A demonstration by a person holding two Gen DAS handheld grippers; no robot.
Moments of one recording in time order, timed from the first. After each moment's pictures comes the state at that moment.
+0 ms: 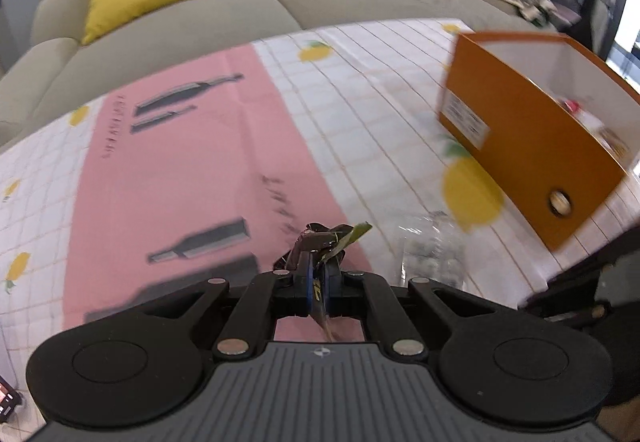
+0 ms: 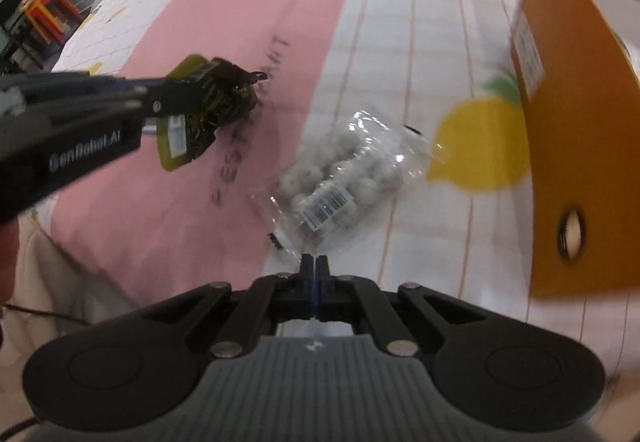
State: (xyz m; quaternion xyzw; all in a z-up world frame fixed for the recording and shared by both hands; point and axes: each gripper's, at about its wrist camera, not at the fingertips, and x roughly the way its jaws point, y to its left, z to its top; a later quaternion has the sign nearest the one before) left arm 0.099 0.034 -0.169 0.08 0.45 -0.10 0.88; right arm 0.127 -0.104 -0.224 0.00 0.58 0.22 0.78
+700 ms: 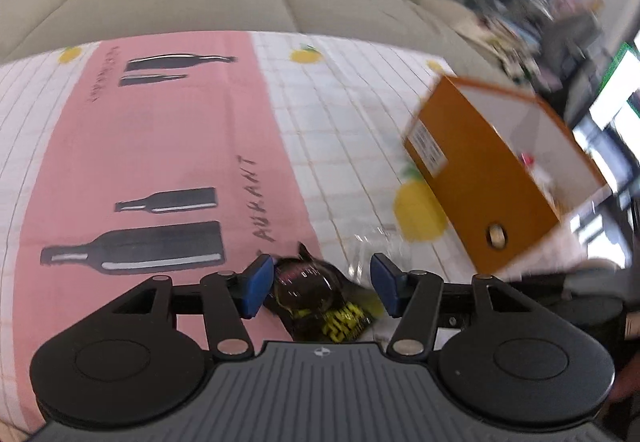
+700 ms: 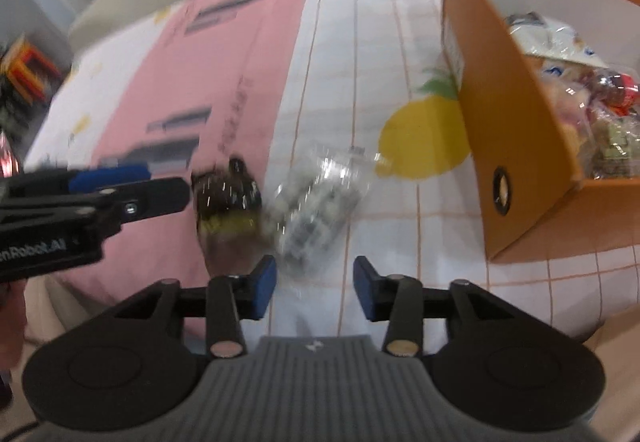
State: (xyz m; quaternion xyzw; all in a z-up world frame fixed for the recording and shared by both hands) left arm 0.083 0.068 -0.155 -0.08 0.45 -0.12 0.88; right arm 0.108 -0.138 -0.201 0.07 0.54 0.17 0.82
